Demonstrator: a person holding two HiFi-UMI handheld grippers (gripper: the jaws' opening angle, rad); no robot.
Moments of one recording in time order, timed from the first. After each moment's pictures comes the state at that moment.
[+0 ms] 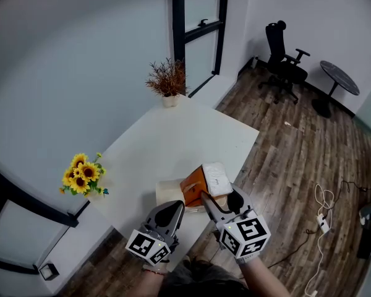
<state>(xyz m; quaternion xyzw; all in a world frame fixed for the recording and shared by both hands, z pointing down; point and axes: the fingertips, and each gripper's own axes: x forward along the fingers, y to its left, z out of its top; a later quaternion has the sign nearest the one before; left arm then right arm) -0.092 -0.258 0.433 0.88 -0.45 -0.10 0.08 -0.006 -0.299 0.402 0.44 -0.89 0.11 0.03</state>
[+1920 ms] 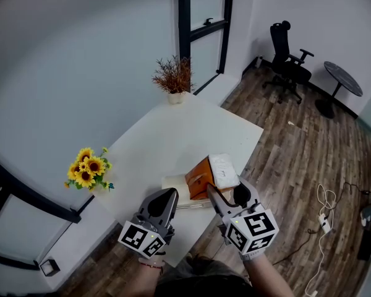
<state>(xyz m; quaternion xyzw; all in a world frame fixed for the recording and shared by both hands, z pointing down) -0.129 -0.257 0.398 0.87 -0.48 -0.12 0.05 -0.011 -0.291 0.379 0.44 -0.89 0.09 0.02</state>
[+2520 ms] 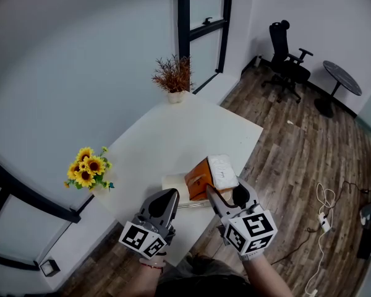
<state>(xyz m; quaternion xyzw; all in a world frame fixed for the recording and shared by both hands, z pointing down) -0.126 -0.257 0.399 0.87 -0.47 -0.12 0.06 -0.013 -0.289 0.382 0.45 -0.89 0.09 0.03</state>
